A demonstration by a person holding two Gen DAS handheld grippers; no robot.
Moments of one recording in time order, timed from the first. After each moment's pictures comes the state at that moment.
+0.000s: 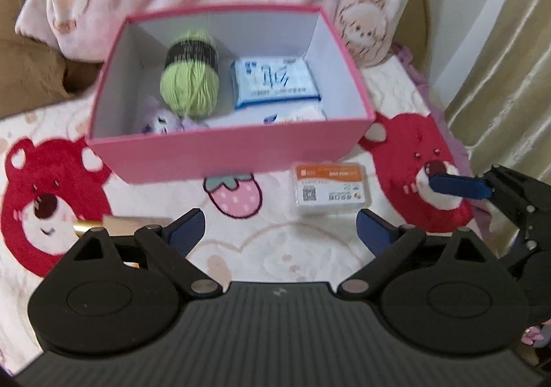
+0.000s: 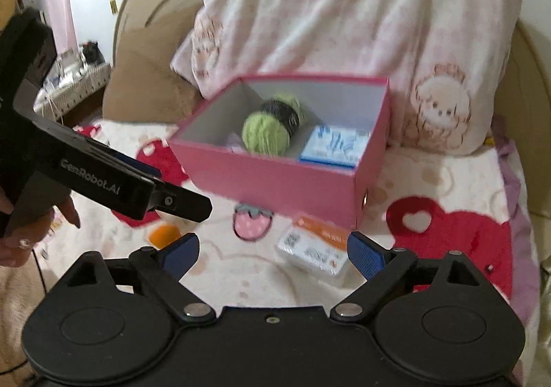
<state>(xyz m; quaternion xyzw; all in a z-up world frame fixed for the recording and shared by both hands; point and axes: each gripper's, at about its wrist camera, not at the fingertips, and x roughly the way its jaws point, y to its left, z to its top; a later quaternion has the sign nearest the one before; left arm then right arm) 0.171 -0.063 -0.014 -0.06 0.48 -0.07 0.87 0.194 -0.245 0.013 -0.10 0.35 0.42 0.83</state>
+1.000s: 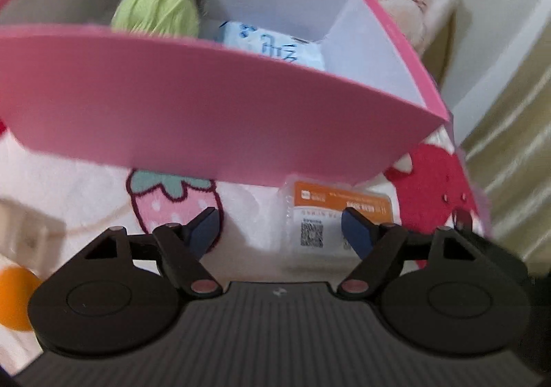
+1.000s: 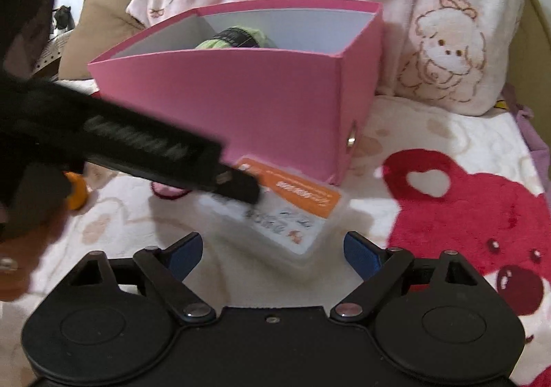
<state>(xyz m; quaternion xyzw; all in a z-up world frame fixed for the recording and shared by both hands) 0.227 -0.064 -0.142 -0.20 0.42 -0.08 0.88 0.228 -0.216 -0.085 -0.17 0.33 0.39 0.84</state>
